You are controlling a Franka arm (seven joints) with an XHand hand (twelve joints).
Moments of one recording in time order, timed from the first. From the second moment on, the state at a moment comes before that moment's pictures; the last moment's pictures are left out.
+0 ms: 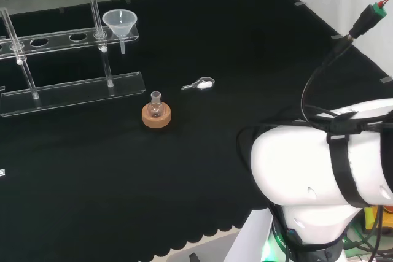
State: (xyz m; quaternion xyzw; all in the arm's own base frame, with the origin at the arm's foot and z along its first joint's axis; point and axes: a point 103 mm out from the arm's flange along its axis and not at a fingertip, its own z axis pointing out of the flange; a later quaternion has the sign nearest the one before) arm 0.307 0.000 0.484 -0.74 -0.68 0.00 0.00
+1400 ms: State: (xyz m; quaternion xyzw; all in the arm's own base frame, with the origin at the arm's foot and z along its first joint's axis) arm 0.425 0.067 0.460 -0.73 -0.68 0.02 0.01
